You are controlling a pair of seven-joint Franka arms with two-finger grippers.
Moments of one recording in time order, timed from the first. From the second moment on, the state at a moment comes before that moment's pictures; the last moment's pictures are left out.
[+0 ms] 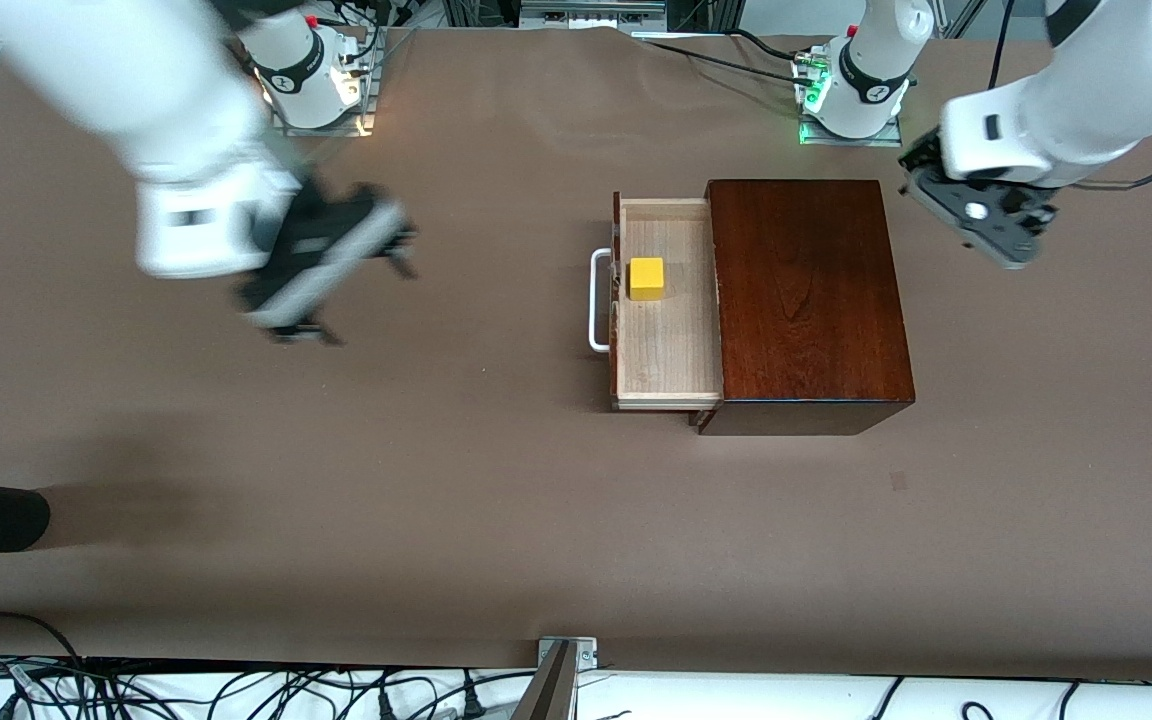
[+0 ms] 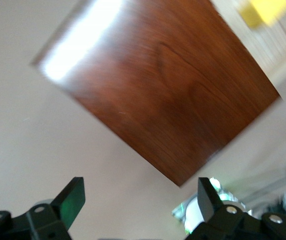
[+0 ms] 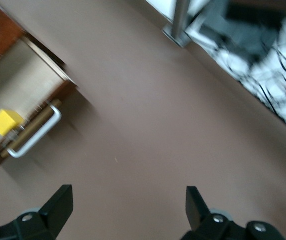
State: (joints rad) left arm -0.07 0.00 -0.16 -1.69 0.02 1.39 0.64; right arm 0.36 0.33 0.02 -1.11 0.10 1.64 -0.33
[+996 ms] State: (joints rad) left arm -0.29 0.42 -0.46 -1.63 -0.17 1.84 0.73; right arm 0.30 0.05 -0.14 -1.52 0.02 1.60 -0.22
